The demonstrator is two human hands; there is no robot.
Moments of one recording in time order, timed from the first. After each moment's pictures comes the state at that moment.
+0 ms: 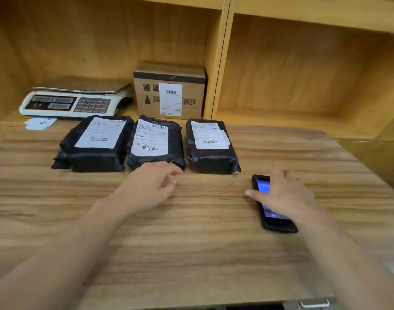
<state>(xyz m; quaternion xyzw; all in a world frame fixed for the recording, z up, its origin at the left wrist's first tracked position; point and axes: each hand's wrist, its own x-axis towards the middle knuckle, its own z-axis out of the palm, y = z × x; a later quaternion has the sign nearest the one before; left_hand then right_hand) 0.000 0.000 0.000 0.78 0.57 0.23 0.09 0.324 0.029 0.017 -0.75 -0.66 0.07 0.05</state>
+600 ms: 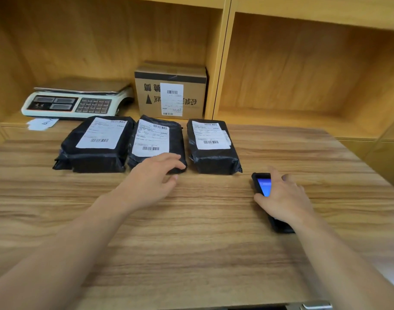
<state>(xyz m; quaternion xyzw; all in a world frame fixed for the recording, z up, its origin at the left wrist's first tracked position) -0.002 0.009 0.002 0.78 0.57 0.25 0.09 0.323 0.026 0.007 -0.76 -0.64 0.10 0.05</state>
